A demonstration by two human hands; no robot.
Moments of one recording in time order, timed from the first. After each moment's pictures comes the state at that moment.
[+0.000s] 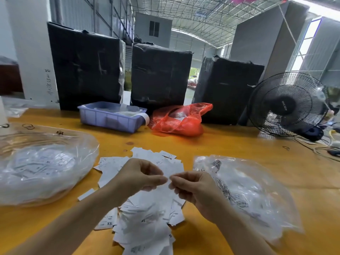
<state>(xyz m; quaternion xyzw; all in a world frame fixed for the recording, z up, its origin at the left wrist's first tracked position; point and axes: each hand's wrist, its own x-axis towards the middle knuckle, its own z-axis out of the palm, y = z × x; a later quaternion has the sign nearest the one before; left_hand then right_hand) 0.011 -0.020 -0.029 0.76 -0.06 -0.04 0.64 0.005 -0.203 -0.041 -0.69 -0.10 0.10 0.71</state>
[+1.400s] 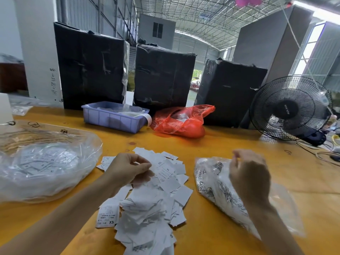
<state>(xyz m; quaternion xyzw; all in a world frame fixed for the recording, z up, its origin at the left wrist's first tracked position) 0.031 0.004 -0.034 0.73 0.02 -0.01 0.68 0.019 -0.266 -0.020 -0.87 0.02 -0.47 0.11</state>
